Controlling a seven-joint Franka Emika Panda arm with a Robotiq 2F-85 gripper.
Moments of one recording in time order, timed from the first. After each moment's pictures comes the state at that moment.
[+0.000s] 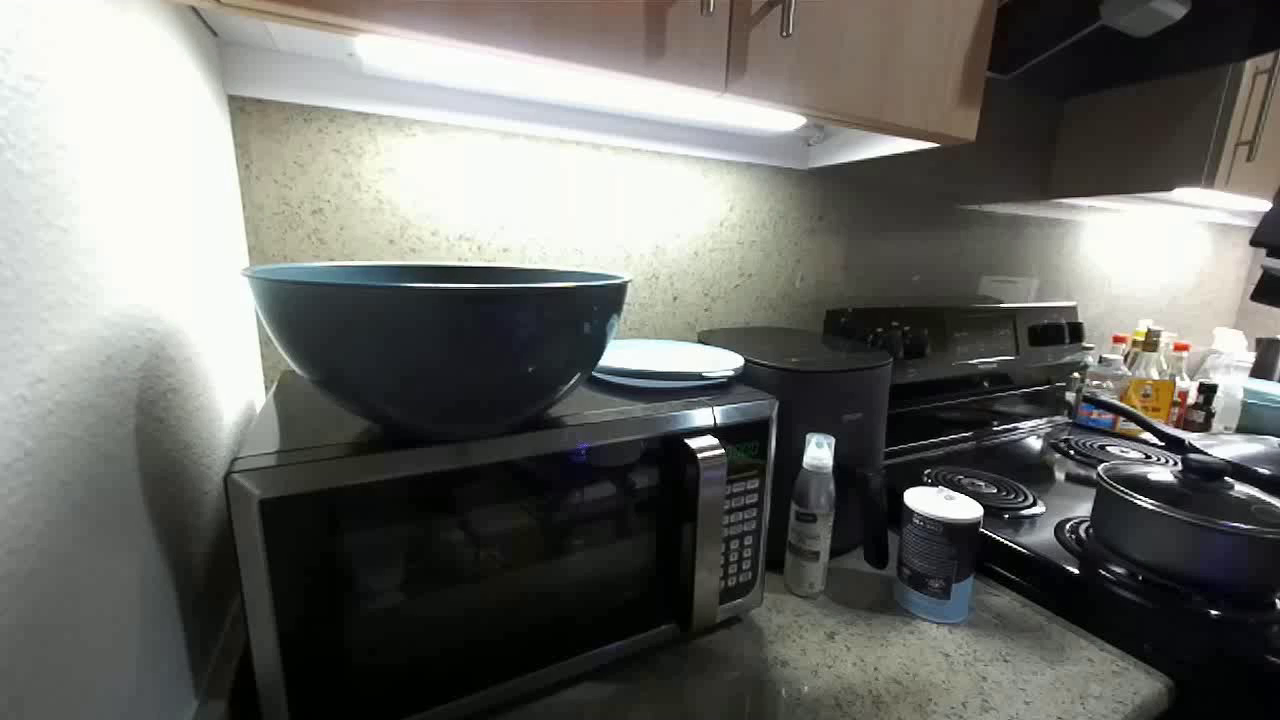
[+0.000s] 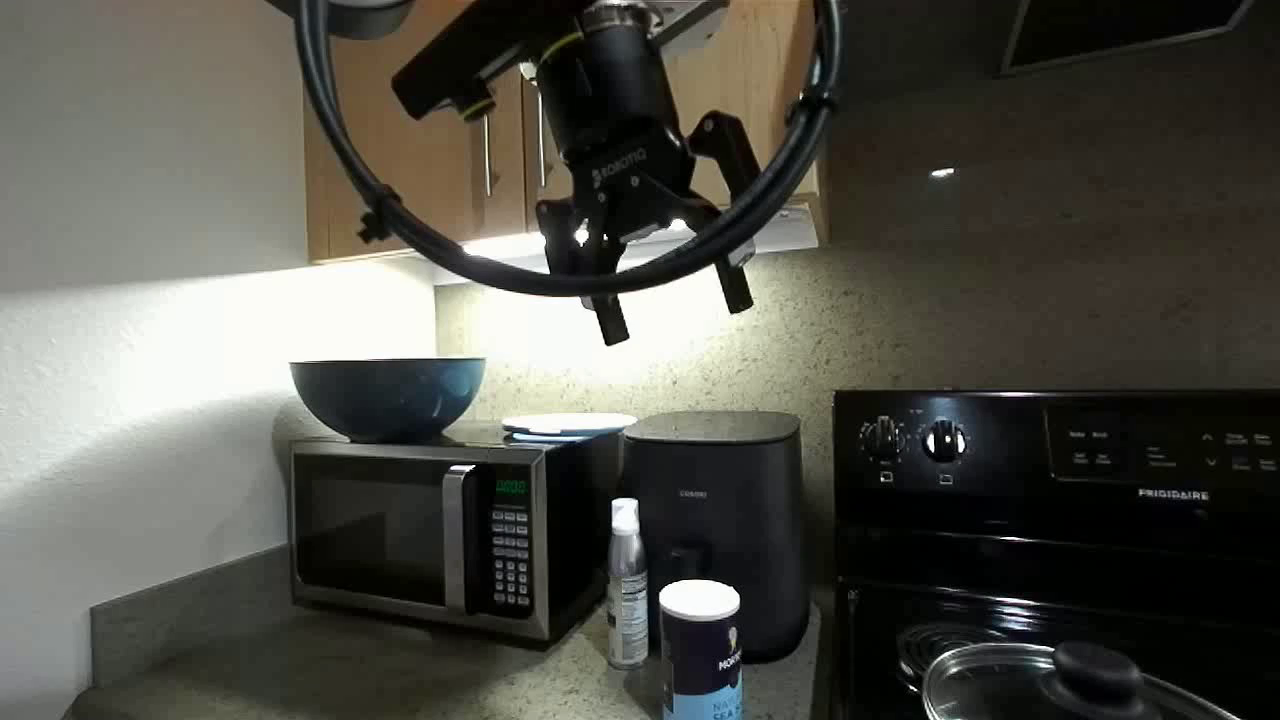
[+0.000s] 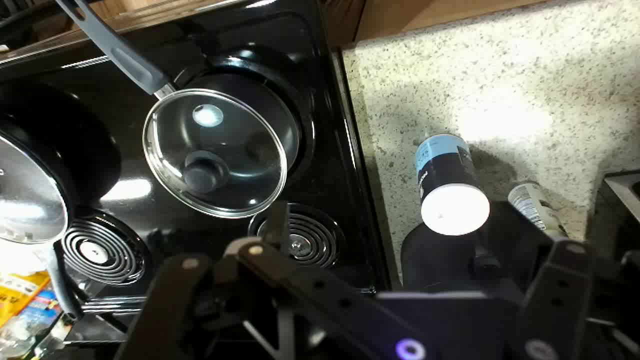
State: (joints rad) arm -0.23 -0.86 -0.16 -2.50 -0.26 1.91 -0.08
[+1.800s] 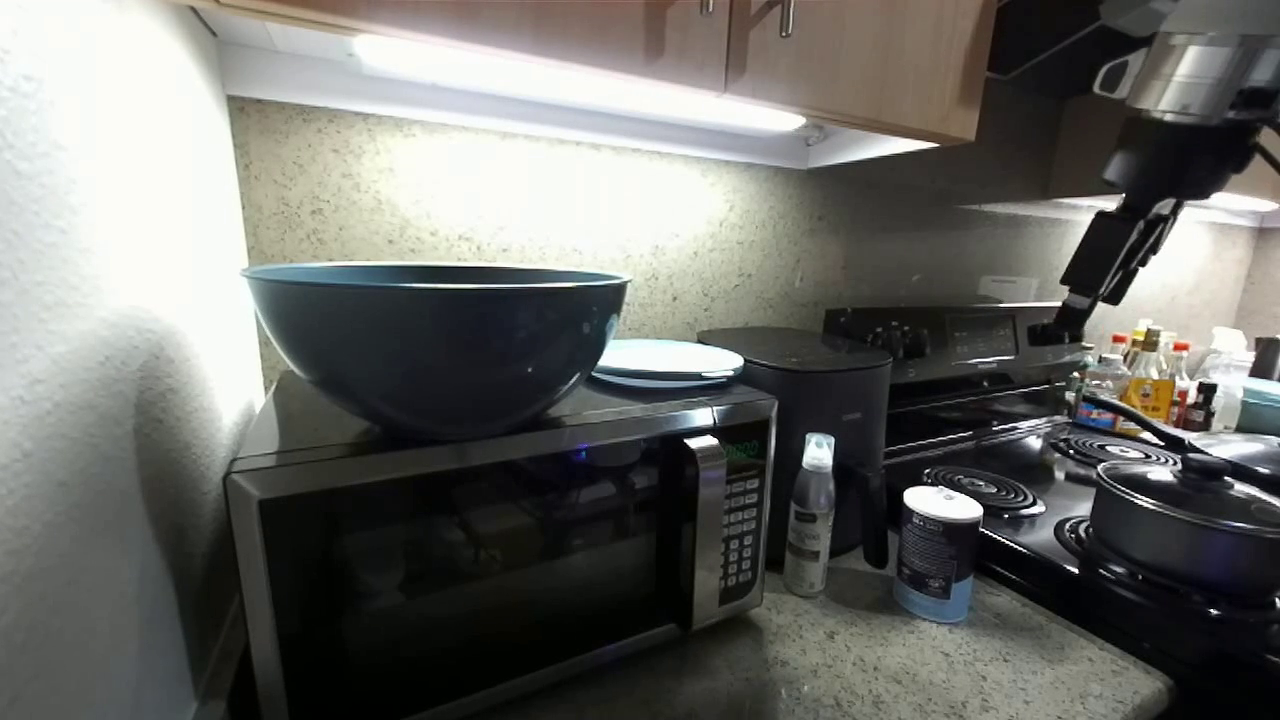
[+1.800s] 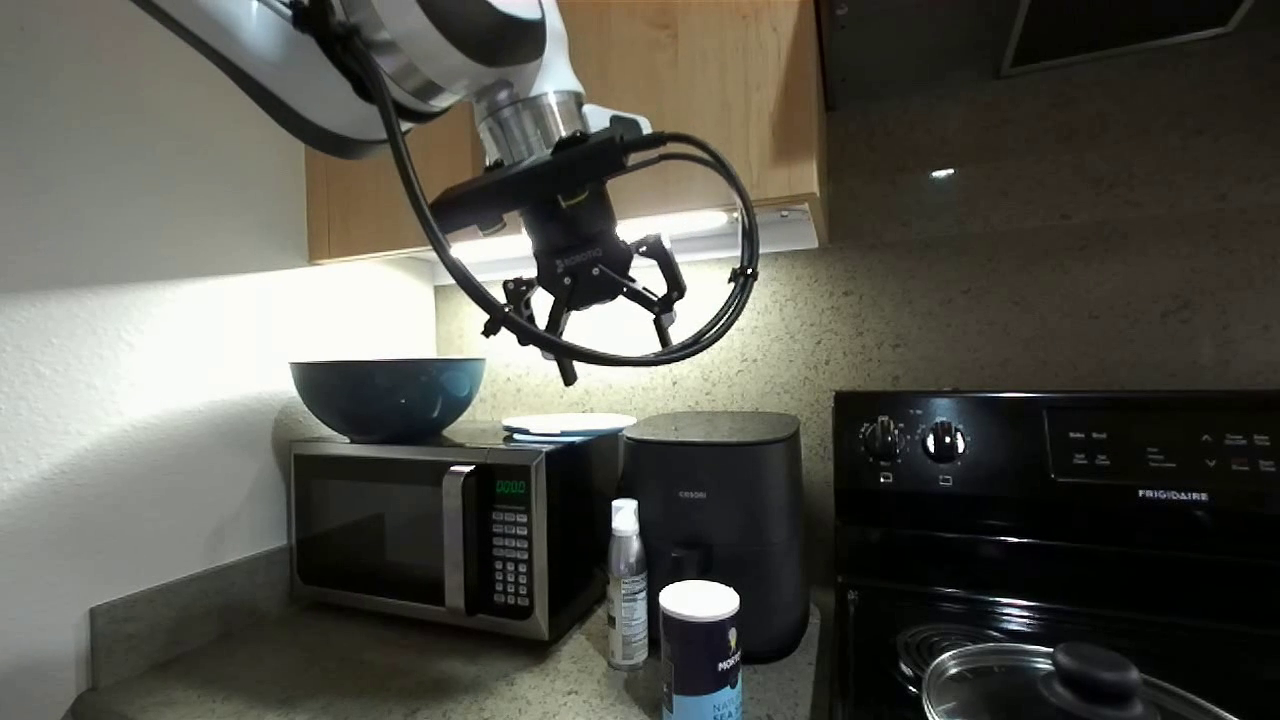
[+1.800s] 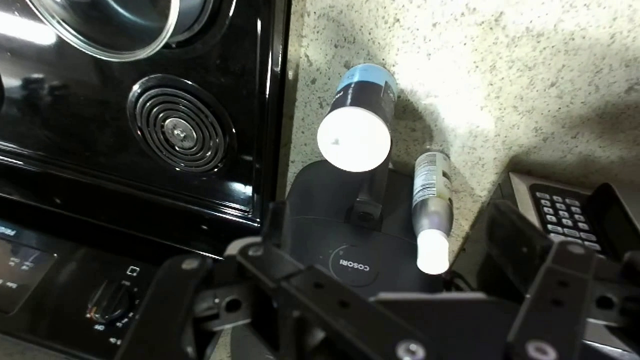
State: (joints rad) arm -0.01 -0.70 -0.12 -2.50 -0.26 2.16 -0.19
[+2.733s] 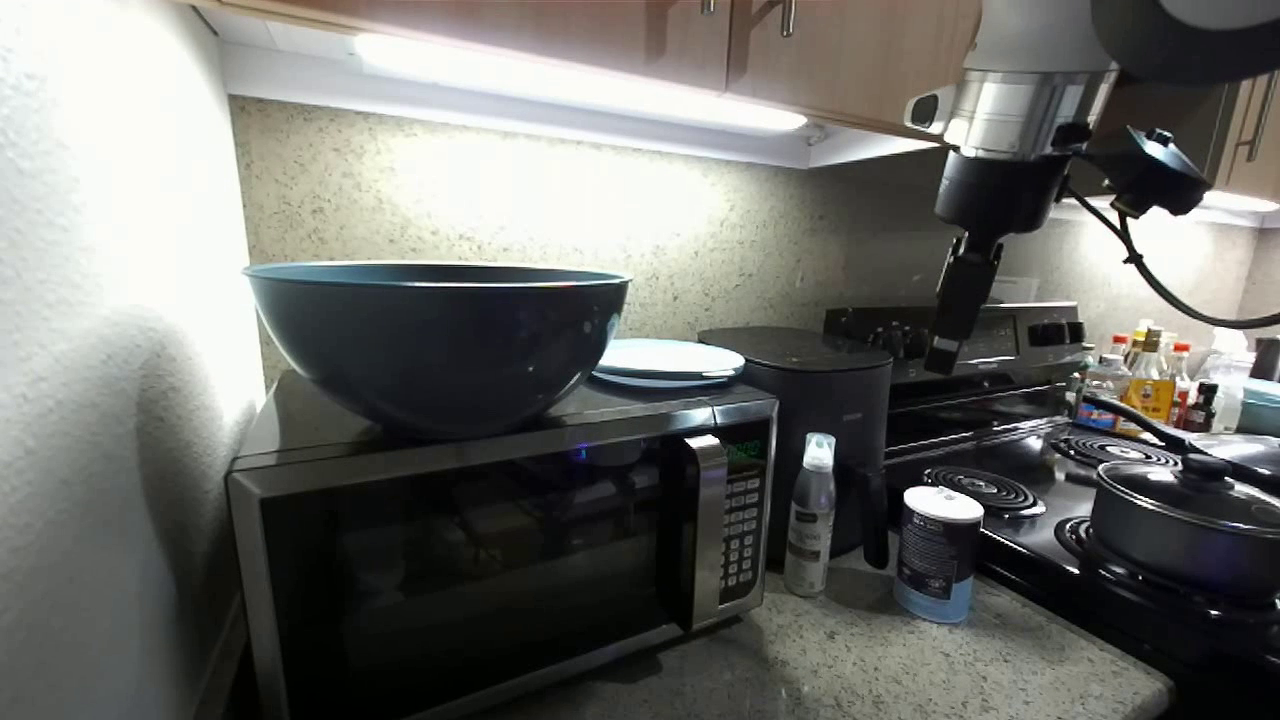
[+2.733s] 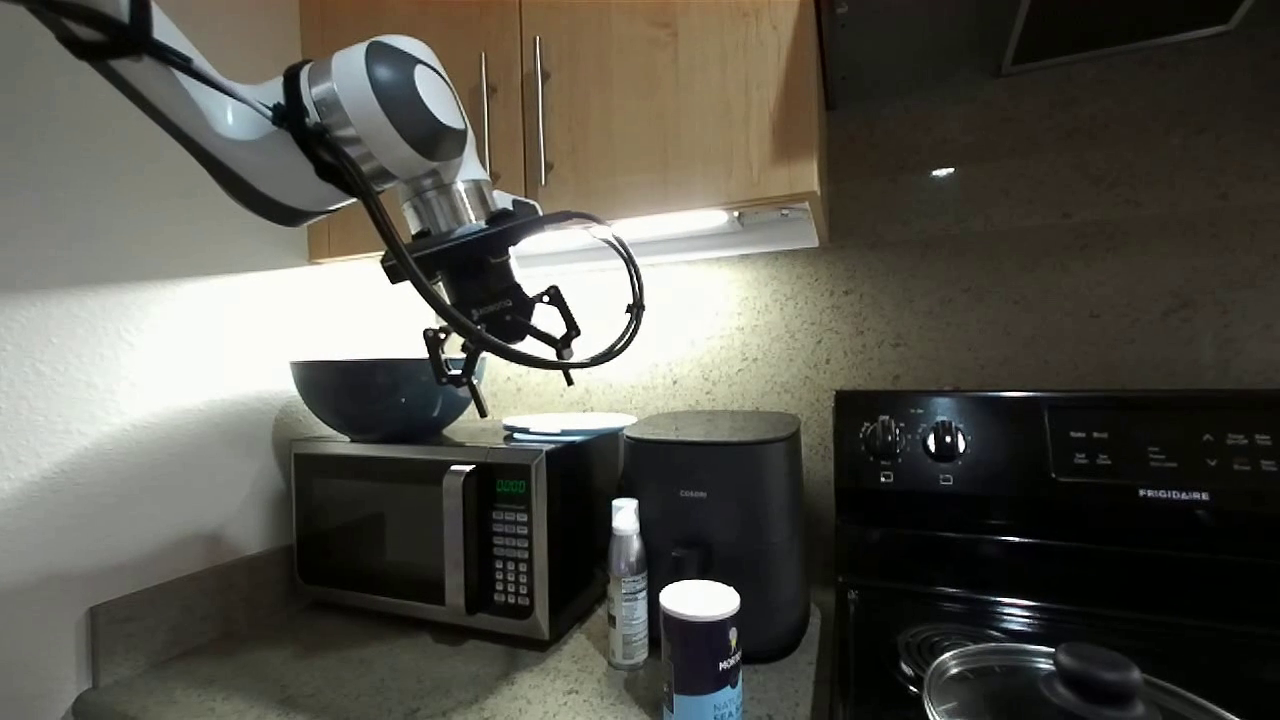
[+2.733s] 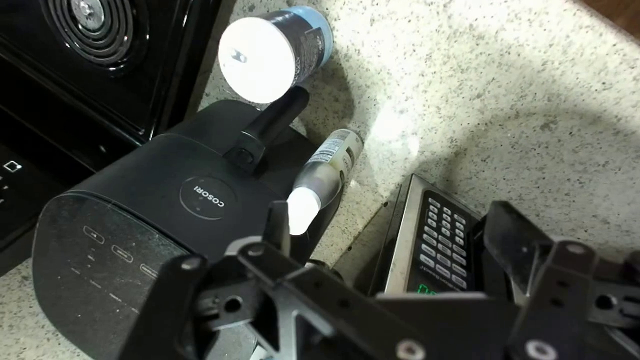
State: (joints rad) arm 0.13 -0.50 0.04 -2.41 -0.29 2.17 -0.24
